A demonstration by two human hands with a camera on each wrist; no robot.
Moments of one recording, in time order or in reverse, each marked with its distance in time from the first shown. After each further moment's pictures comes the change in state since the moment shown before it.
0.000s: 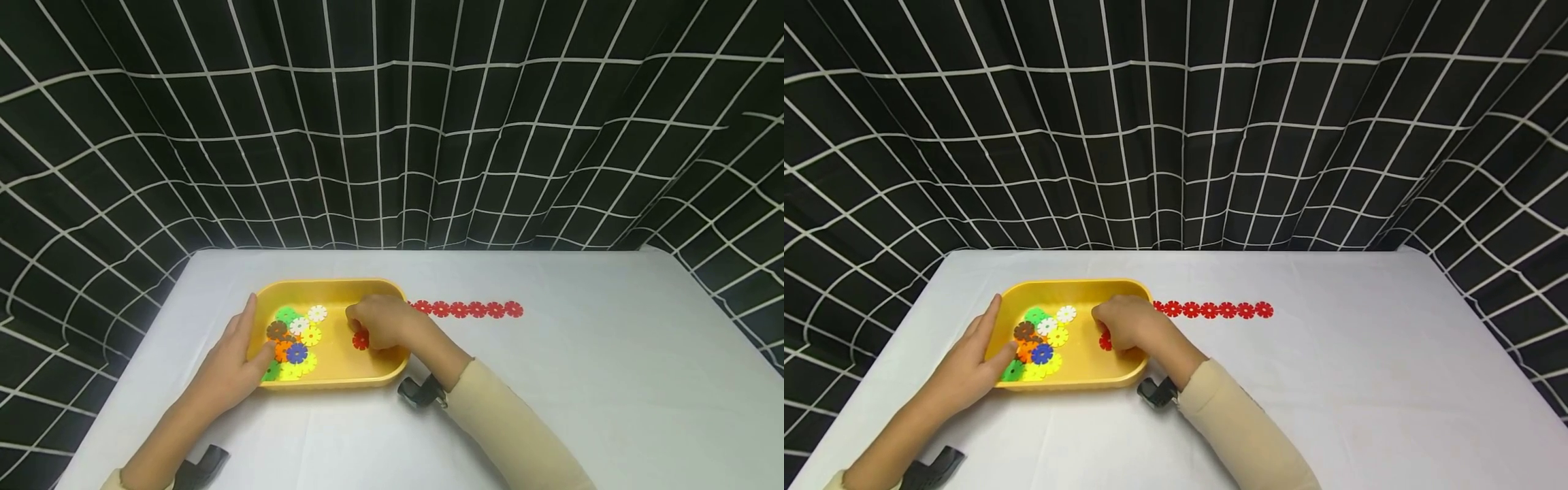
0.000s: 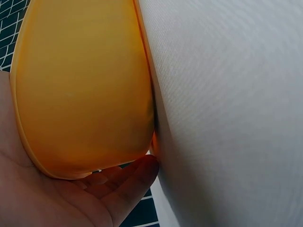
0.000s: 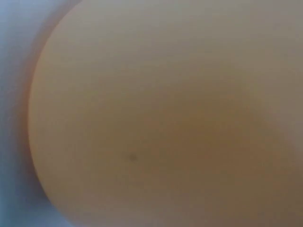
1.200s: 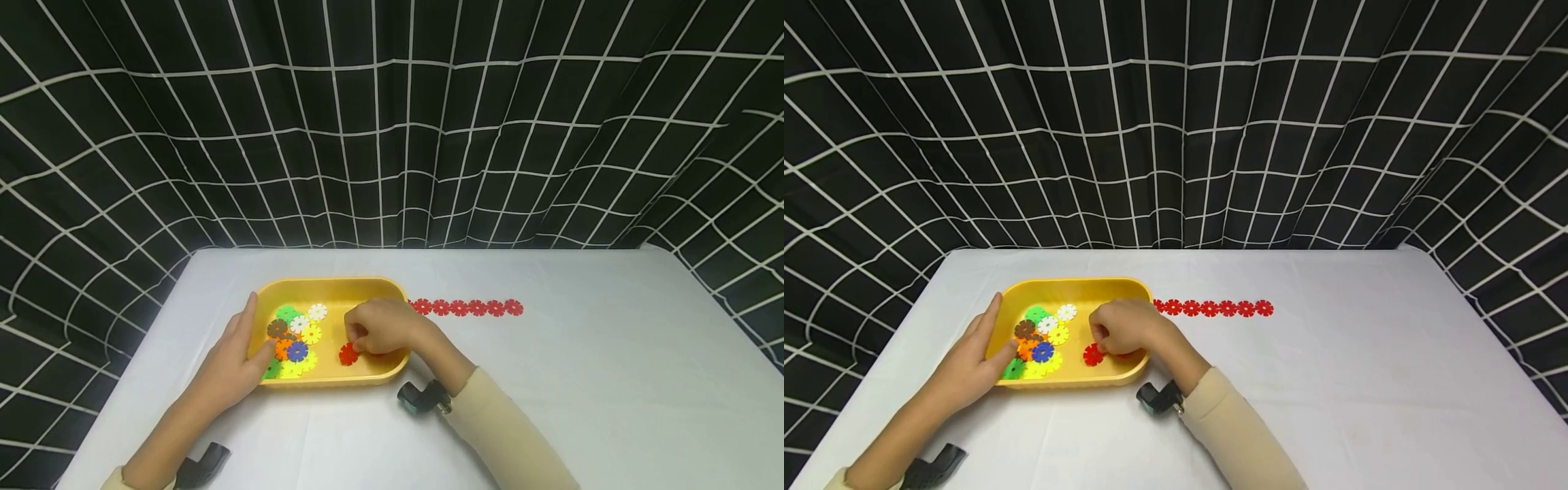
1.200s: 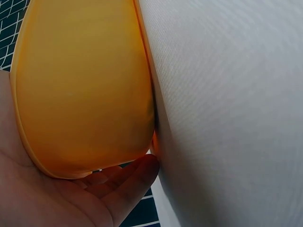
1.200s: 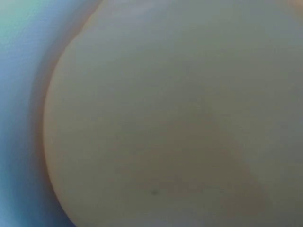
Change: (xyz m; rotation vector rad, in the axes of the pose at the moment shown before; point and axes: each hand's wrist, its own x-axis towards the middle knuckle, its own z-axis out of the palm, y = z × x) left_hand 0.000 -0.001 0.001 0.011 0.013 0.019; right_hand -0.007 0.004 0.008 0.128 0.059 -0.102
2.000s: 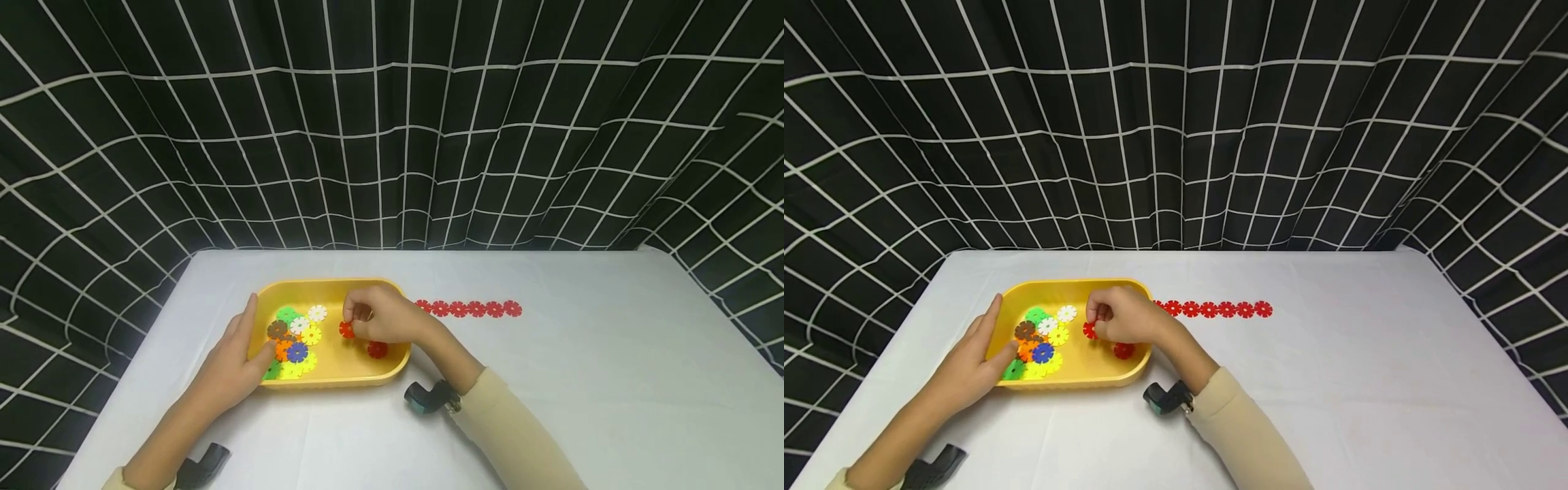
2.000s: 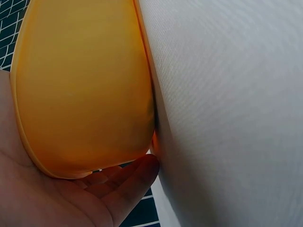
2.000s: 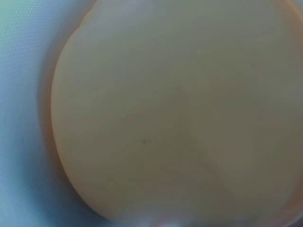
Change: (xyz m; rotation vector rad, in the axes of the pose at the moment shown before) left_hand -0.001 0.002 -0.001 -0.005 -0.007 -0.026; right_hand -0.004 0.009 -0.004 0.395 0.228 -0.137
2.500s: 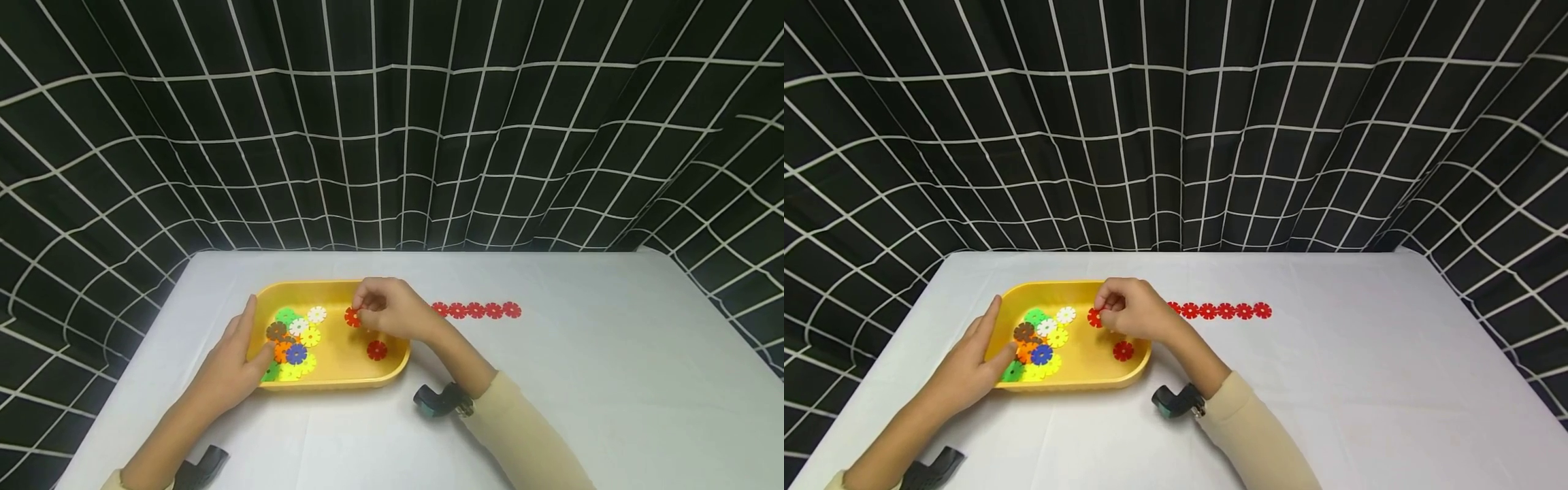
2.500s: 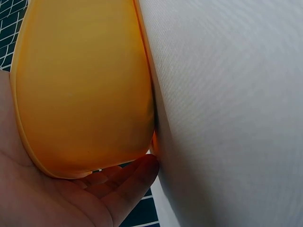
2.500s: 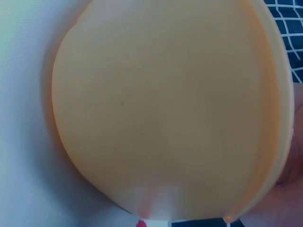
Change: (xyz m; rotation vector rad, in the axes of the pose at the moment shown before) left_hand 0.001 0.001 0.001 0.004 -0.009 -0.007; right_hand -0.012 -0.001 -0.008 0.165 0.162 0.117
